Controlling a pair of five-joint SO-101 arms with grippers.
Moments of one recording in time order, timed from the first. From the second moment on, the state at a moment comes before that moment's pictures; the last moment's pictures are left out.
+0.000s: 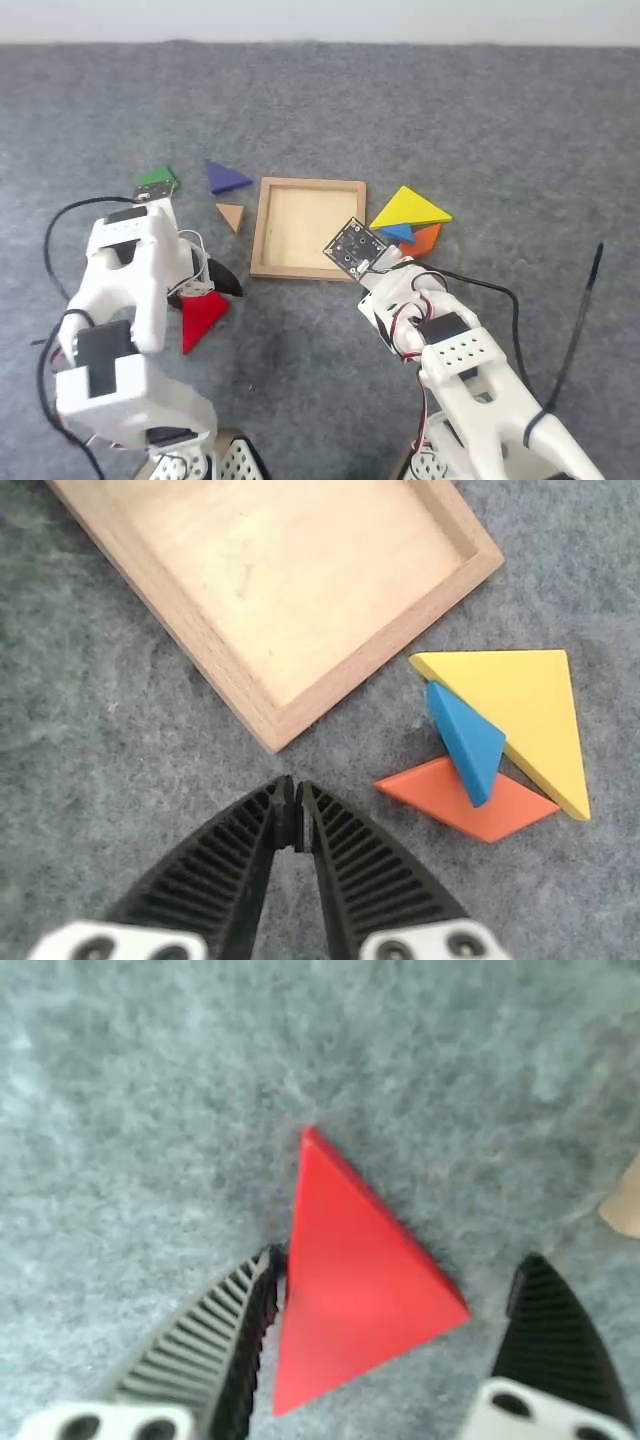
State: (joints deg) left arm -20.1 8.0 35.6 68.5 4.9; right arm -25.8 -39.4 76.0 22.6 28.2
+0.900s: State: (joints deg) left arm -22.9 8.1 36.0 70.1 0.1; right arm -25.8 -39.4 76.0 22.6 28.2
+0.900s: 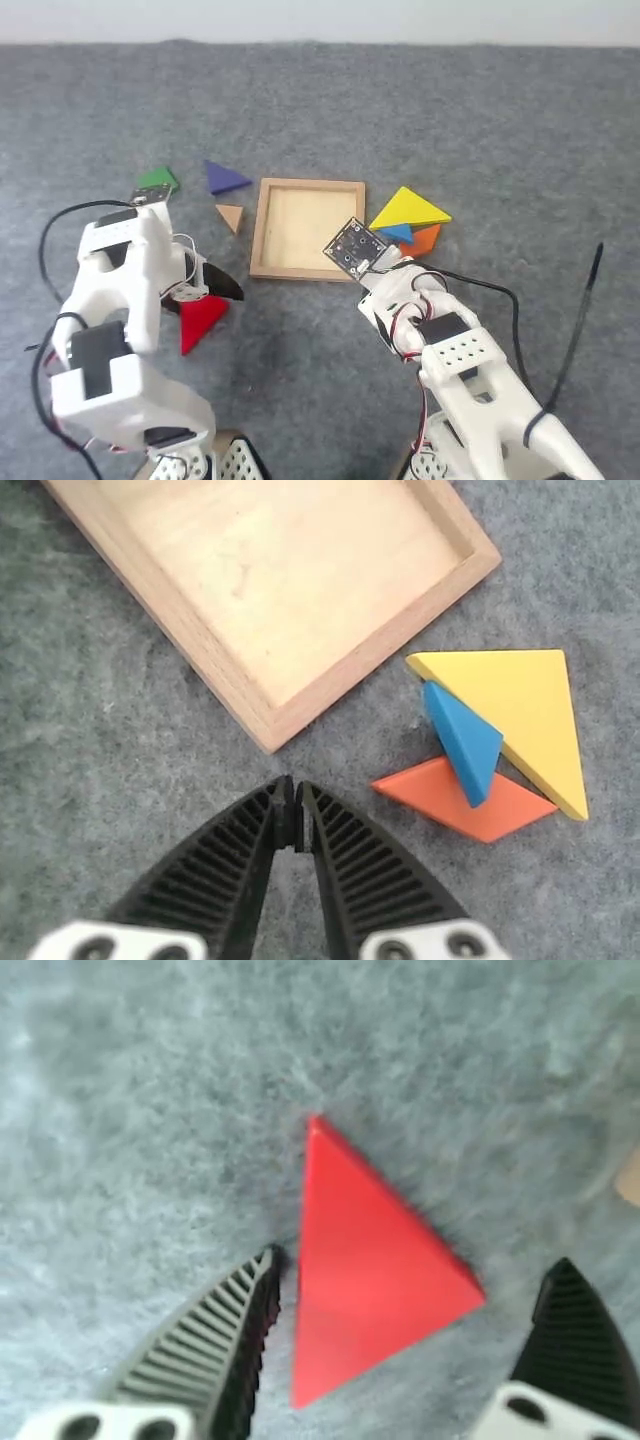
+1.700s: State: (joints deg) left arm -27.3 6.5 39.2 71.3 -6.6; right arm -25.8 -39.4 76.0 22.6 28.2
